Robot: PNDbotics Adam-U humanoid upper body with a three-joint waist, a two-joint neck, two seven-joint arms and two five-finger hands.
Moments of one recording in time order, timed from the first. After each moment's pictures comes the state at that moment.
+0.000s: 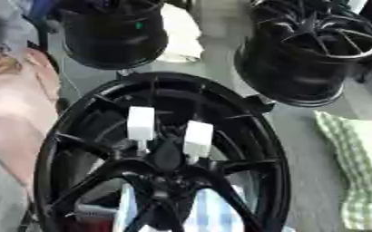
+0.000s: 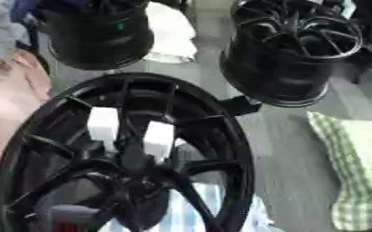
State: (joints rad) left arm -0.29 0.66 0.21 -1.98 0.39 0.10 0.45; right arm -0.58 -0.75 0.02 -1.95 -0.28 0.28 -0.51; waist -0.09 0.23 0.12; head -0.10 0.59
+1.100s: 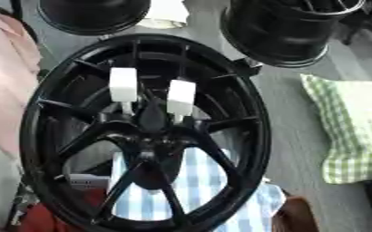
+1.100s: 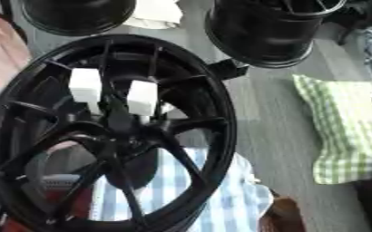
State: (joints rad) left arm -0.29 0.74 0.18 -1.98 0.29 0.10 0.36; right arm -0.56 -0.74 0.02 -1.94 -0.28 0.27 -0.52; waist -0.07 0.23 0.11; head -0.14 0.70
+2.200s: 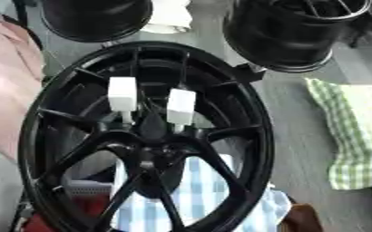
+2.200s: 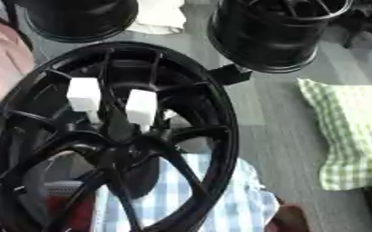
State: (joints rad) left arm -0.37 1.22 -0.13 -1.99 -0.06 0.10 -0.44; right arm -0.58 -0.77 0.05 -1.94 -0.28 0.29 -0.49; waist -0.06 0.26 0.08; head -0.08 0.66
